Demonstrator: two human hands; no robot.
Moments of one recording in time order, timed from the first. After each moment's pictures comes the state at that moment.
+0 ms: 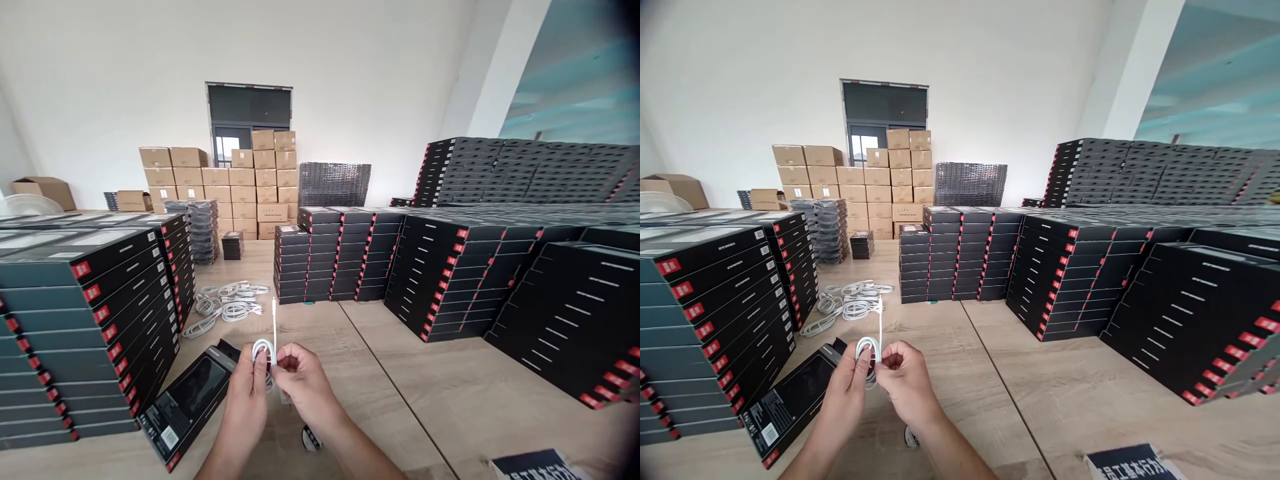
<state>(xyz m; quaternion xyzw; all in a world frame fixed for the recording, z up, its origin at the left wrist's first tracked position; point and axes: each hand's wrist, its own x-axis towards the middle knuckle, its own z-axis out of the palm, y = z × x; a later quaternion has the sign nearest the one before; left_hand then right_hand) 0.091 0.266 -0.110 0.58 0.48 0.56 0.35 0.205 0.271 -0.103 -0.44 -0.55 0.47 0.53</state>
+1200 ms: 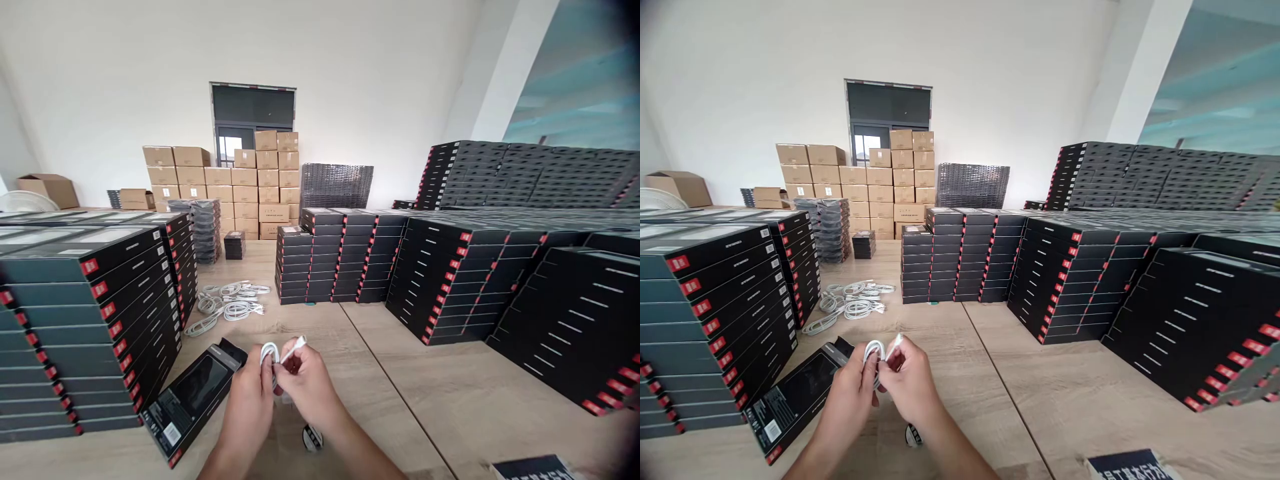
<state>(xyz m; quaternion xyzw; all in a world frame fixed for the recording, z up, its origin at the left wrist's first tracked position) 0.091 0.263 -0.114 0.64 0.52 0.47 0.32 0.210 0.274 -0.102 -0.42 -0.59 0.44 0.53</state>
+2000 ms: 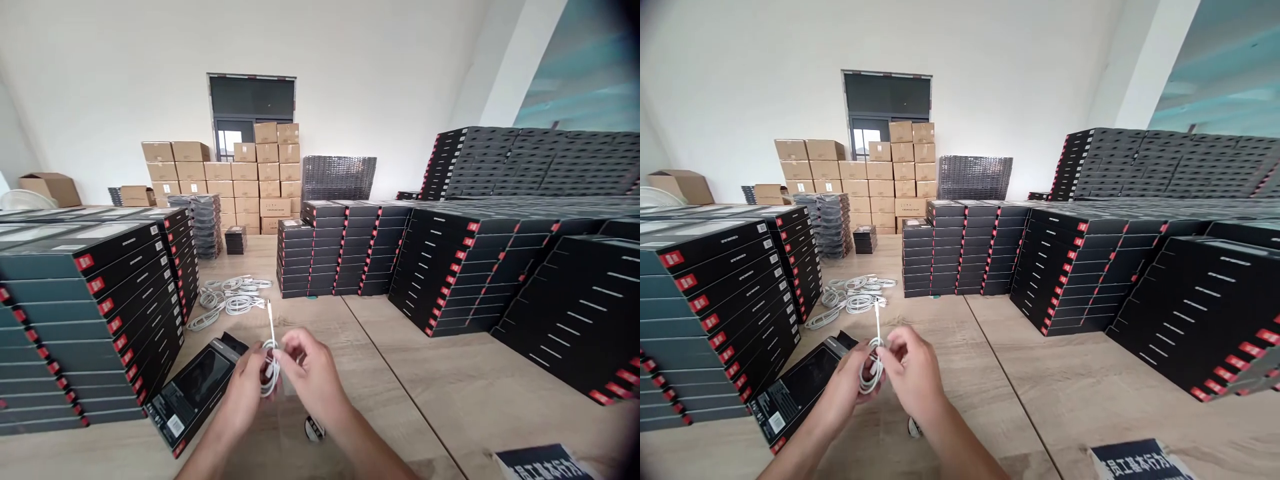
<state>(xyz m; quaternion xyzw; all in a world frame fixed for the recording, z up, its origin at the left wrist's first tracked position) 0.083 0.265 -0.102 0.51 0.47 0.46 0.55 0.219 0.267 -0.089 -0.45 -0.63 0.34 0.53</state>
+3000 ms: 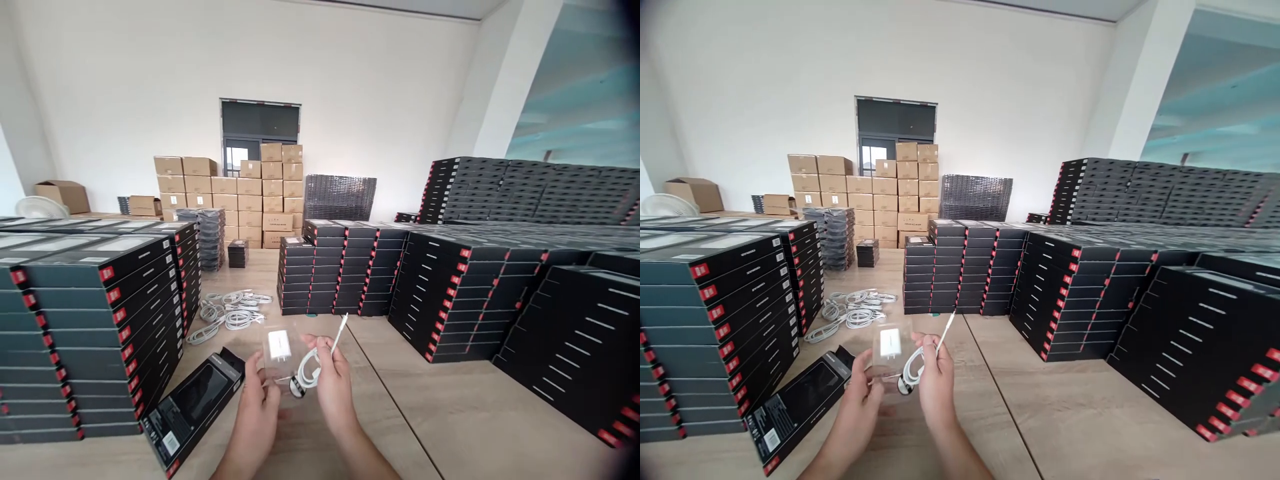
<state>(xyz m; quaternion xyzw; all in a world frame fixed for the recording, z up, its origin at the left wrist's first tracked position) 0.109 0.261 -0.127 0.44 0.42 0.58 0.54 0.240 0.287 -0.097 -0.48 -0.45 0.32 0.68</state>
